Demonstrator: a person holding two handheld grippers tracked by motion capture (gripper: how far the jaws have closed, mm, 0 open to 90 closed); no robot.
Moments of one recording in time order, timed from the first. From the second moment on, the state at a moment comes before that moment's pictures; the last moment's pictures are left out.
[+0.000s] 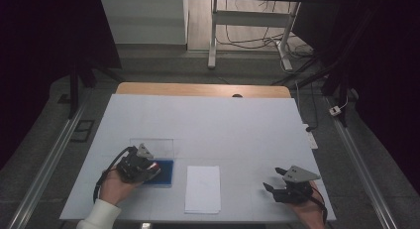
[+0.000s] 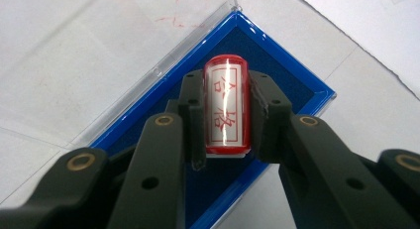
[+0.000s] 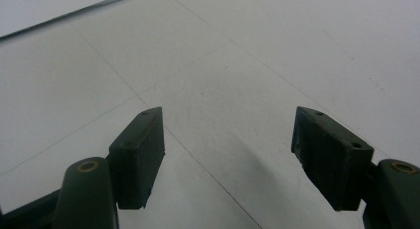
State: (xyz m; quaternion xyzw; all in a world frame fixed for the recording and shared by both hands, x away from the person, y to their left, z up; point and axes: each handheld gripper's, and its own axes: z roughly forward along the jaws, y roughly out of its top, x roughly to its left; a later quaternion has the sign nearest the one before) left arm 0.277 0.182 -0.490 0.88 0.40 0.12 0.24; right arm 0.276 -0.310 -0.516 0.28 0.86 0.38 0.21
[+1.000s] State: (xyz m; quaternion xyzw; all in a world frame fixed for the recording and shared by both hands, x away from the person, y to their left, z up) left arm 0.250 0.198 -0.429 0.85 0.37 0.17 0.33; right arm 0.275 -0.314 -0.515 0.28 0.85 0.38 0.22
